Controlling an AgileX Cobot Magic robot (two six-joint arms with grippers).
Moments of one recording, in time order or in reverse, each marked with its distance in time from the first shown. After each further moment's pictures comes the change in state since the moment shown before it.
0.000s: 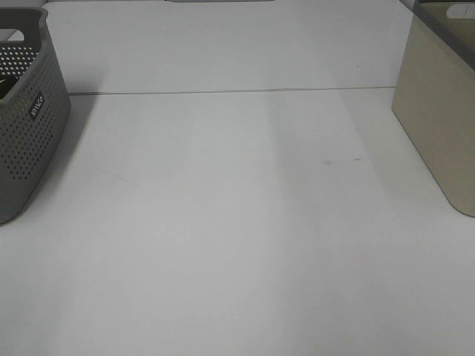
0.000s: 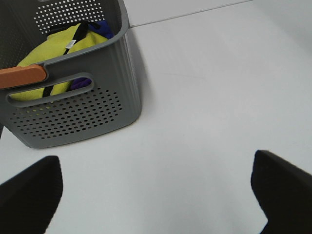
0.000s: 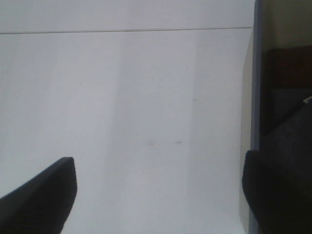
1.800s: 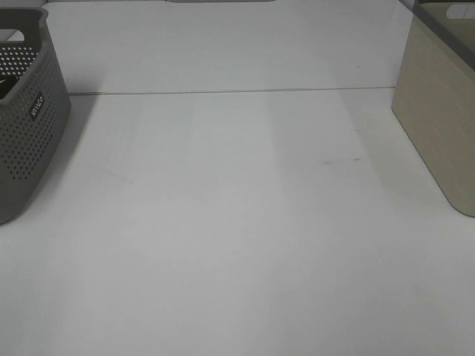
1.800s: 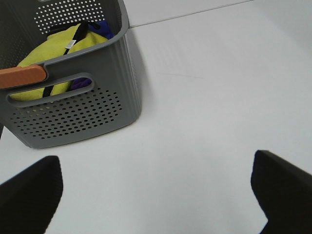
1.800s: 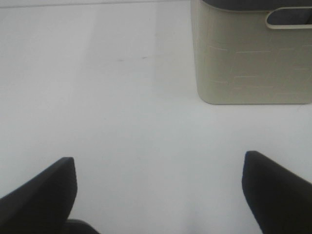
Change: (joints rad) left arm 0.000 0.000 0.000 0.000 0.000 0.000; right arm 0.000 -1.712 1.413 -0.152 -0.157 0.034
